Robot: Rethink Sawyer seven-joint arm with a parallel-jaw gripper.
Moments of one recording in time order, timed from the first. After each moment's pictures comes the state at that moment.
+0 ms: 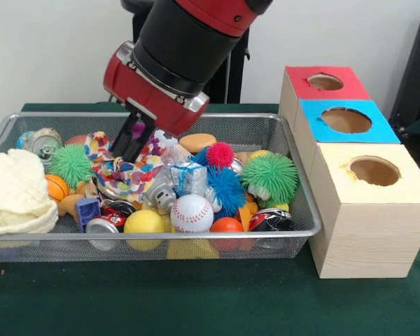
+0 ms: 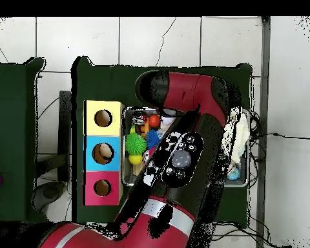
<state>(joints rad) 0.02 -0.27 -0.59 0.95 0.08 0.90 1.88</state>
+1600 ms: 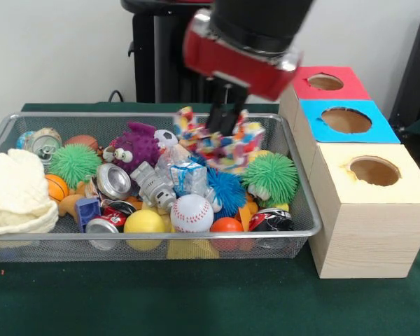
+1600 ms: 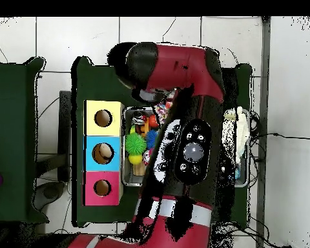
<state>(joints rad) -0.04 -0.38 -0.27 0.81 -0.02 1.27 1.88</state>
